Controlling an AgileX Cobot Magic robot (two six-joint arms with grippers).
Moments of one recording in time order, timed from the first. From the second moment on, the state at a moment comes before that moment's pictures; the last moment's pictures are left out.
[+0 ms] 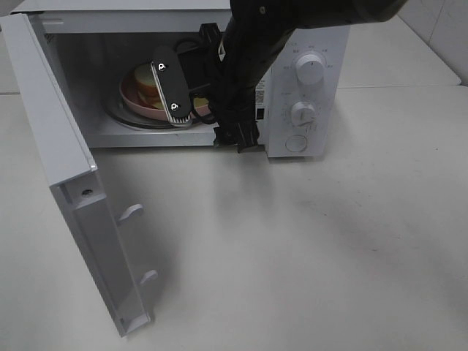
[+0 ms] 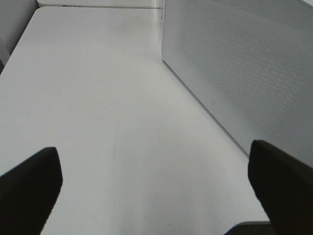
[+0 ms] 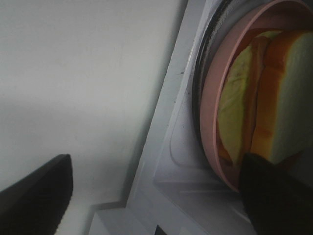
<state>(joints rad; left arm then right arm) 0.02 0.00 -0.52 -0.07 1.08 0.02 0.69 2.01 -1.56 -0.22 0.54 -1.12</state>
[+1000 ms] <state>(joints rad) 0.02 0.00 -0.52 -0.07 1.08 0.02 0.69 2.39 -2.03 -0.21 0.60 -1.09</state>
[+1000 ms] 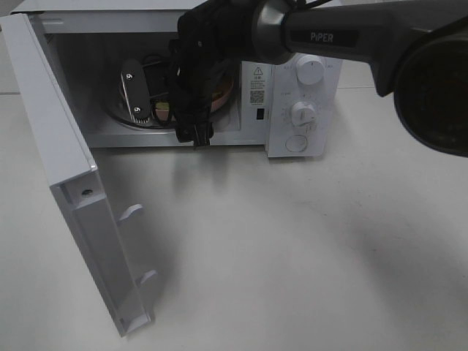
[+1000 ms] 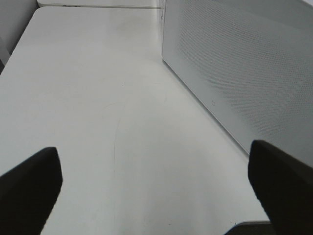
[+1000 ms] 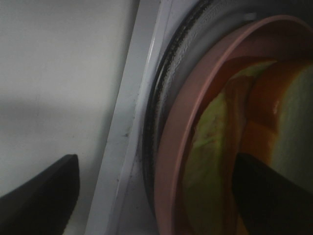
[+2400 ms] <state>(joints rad) 0.02 0.00 -0.52 -0.07 1.08 0.02 0.66 2.47 -2.10 -0.13 0.64 -1.09</state>
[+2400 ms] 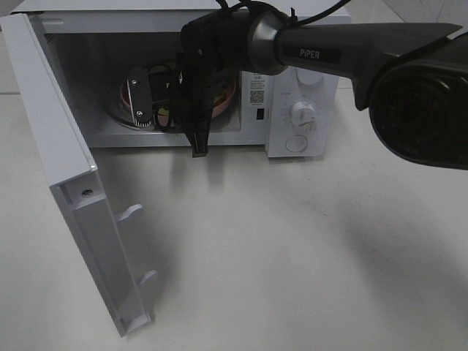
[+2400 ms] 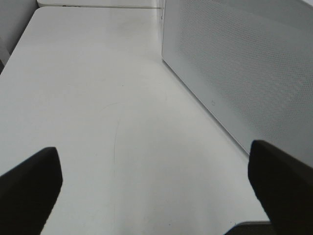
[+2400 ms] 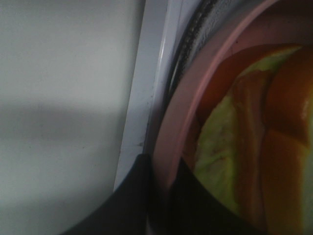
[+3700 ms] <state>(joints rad) 0.02 0.00 -0.52 -0.07 1.08 0.02 0.64 2.24 -1.69 -0.06 0.41 -1.35</state>
